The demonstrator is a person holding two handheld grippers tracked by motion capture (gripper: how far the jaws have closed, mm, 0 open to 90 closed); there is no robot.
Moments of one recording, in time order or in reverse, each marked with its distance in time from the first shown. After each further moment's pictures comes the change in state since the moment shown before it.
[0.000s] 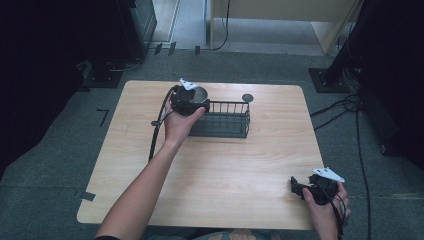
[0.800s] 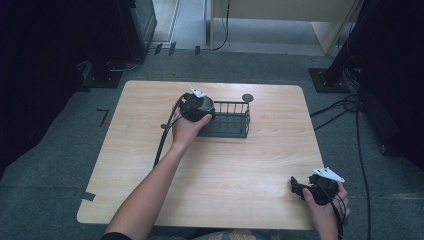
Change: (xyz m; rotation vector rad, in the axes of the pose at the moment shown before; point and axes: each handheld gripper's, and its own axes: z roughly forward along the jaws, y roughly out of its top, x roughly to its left) left arm -0.012 -0.023 0.039 0.088 0.003 0.043; right arm 0.000 0.000 0.000 0.000 0.000 -0.002
